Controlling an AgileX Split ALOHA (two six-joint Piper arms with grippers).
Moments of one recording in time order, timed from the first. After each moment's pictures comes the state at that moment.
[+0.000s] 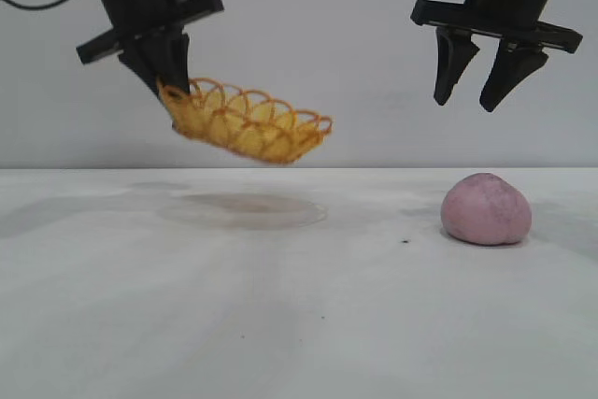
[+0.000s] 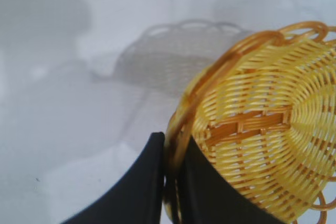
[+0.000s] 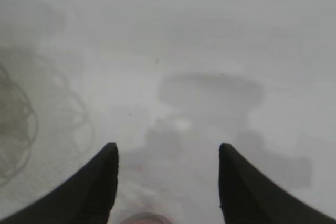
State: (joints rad) left arm -0.21 2.26 -2.10 -0.37 1.23 0.10; right arm 0.20 2.03 -1.56 0.25 0.75 -0.15
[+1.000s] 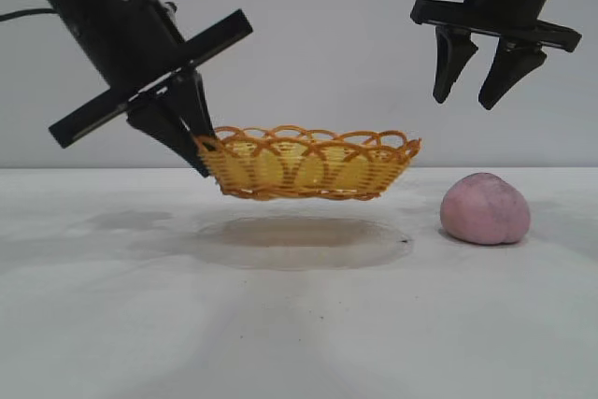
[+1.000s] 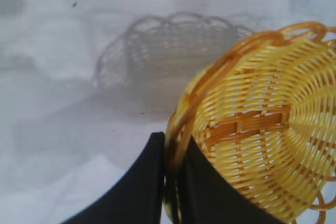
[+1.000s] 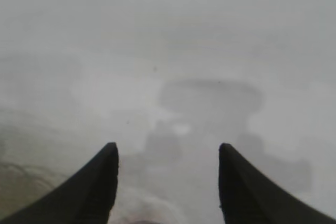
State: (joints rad) left arm -0.33 1.96 -1.20 -0.83 0.58 0.19; right arm 0.20 2.03 -1.56 0.26 0.73 -0.15
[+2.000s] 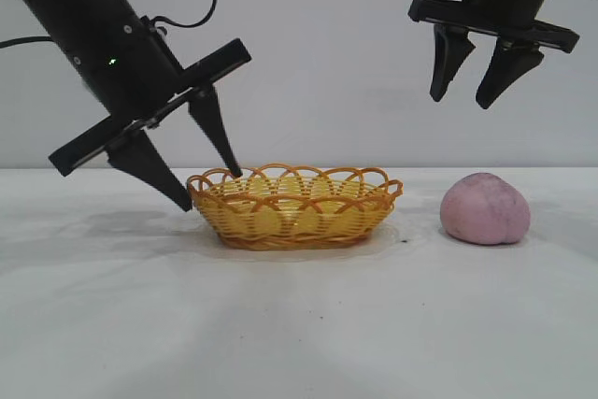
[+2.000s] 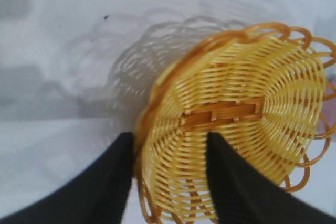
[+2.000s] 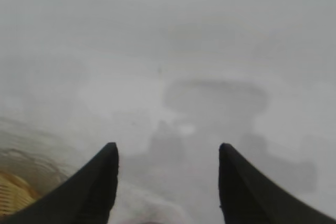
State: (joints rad) left arm -0.33 1.99 -1.18 -0.90 0.57 0.21; right arm 0.20 2.03 -1.56 0.28 0.72 -0.15
